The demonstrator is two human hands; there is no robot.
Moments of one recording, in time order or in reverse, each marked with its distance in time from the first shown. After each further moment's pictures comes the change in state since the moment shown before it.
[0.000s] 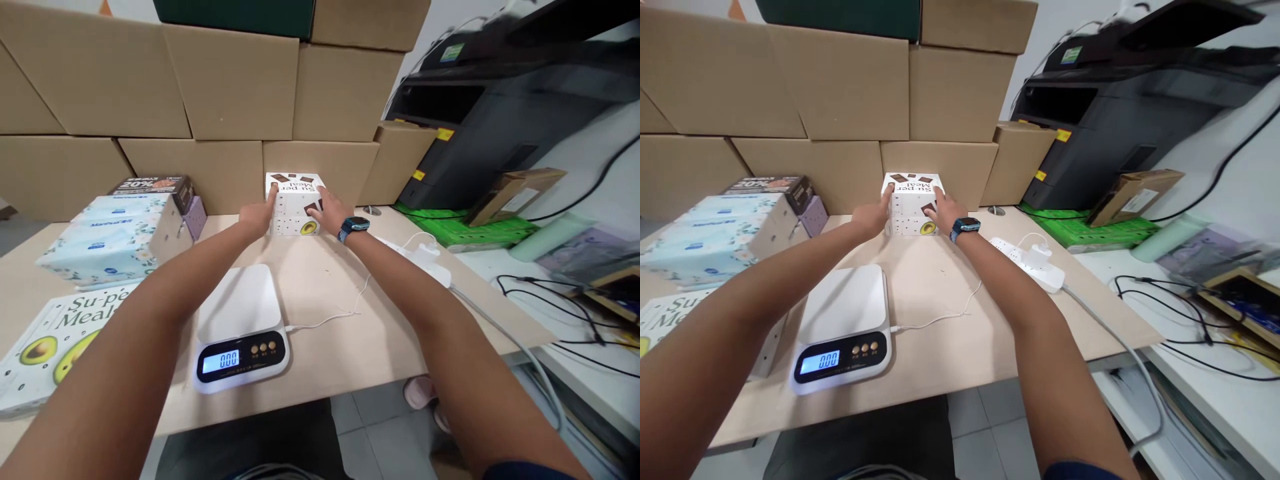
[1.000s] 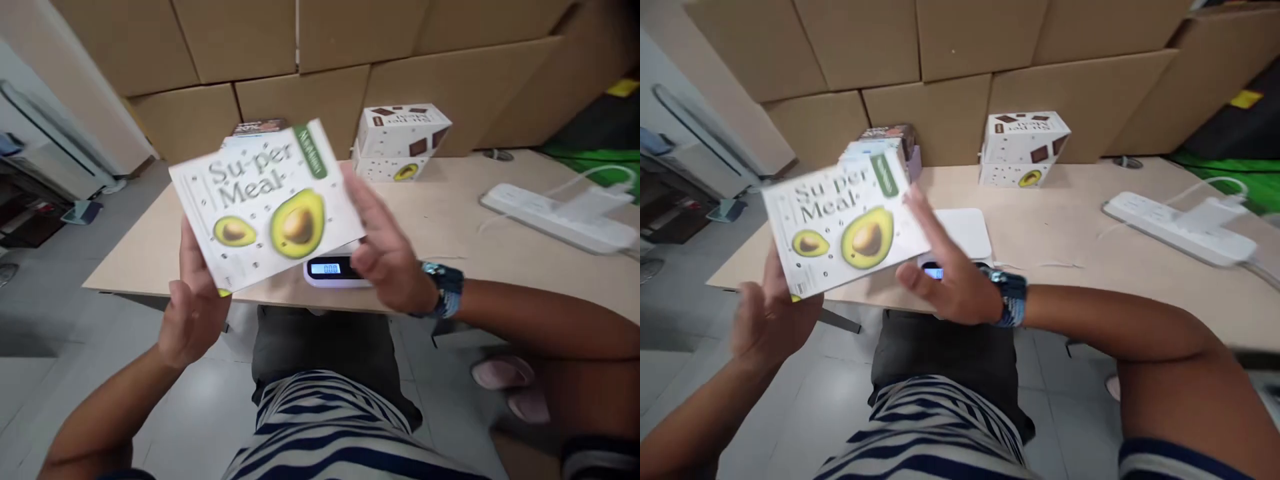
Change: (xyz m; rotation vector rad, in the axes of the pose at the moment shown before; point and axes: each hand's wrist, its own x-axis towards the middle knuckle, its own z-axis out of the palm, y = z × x) left_hand -0.438 -0.061 -0.054 -1.223 0.431 -0.019; right_hand -0.272 -0.206 -0.011 1.058 -0.363 -0.477
